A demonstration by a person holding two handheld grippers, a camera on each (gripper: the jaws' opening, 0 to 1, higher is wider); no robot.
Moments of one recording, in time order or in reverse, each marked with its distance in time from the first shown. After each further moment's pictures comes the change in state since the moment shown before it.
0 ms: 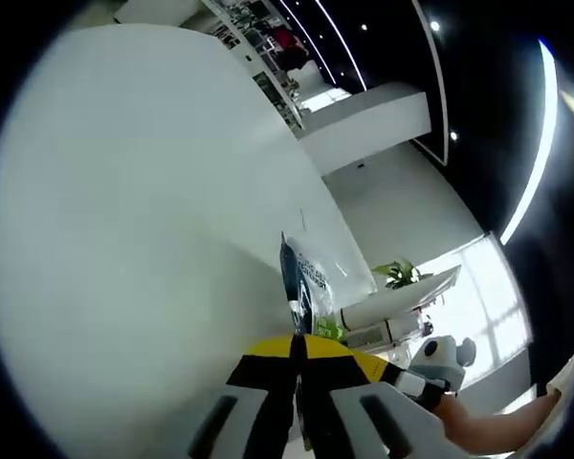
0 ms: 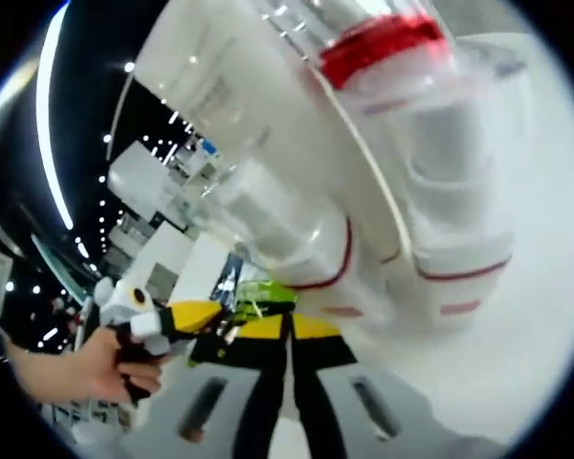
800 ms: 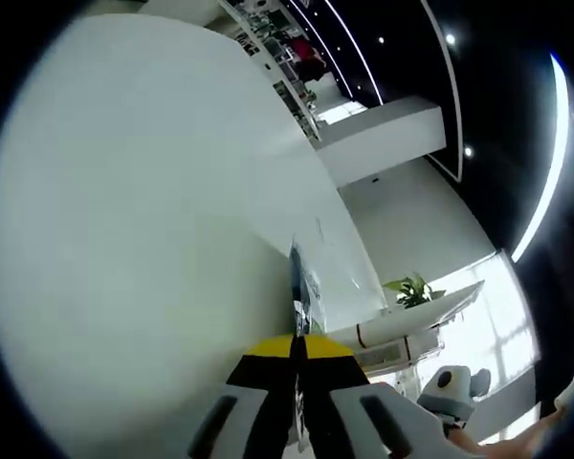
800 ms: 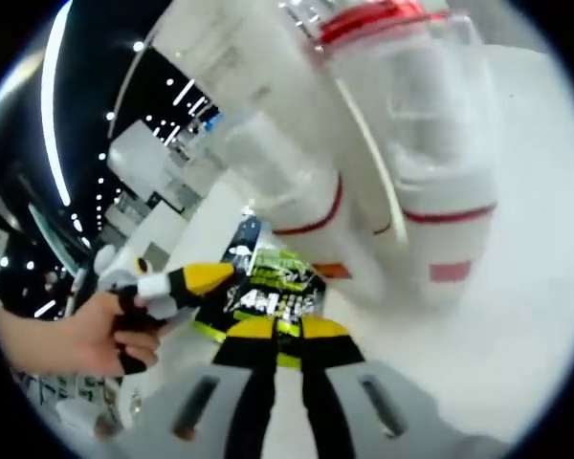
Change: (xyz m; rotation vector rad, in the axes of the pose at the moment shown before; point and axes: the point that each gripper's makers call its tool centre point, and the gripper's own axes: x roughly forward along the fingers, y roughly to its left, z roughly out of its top) left arm 0.021 0.007 0.002 -0.033 -0.056 0.053; right arm -0.009 0.000 -0.025 -0.093 0.060 0.008
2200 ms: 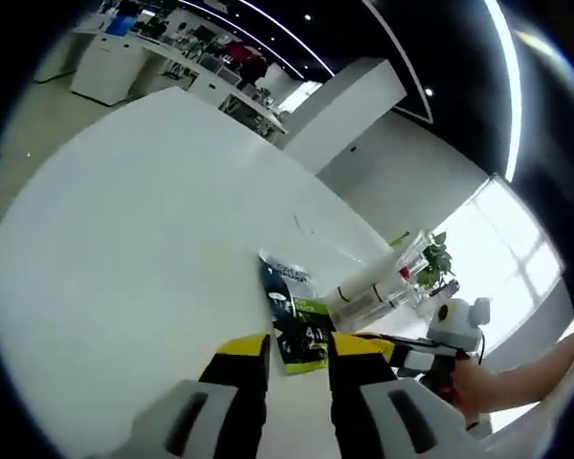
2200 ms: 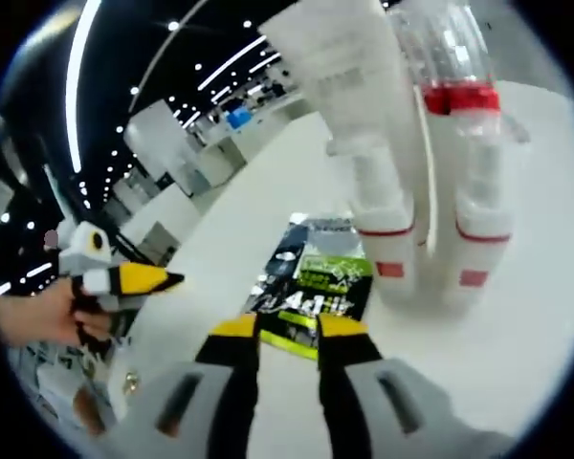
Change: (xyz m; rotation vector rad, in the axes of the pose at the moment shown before) left arm -0.111 -0.014 -0.002 0.341 0.032 0.058; right arm -0.020 0.030 0.002 -0.144 -0.012 0.016
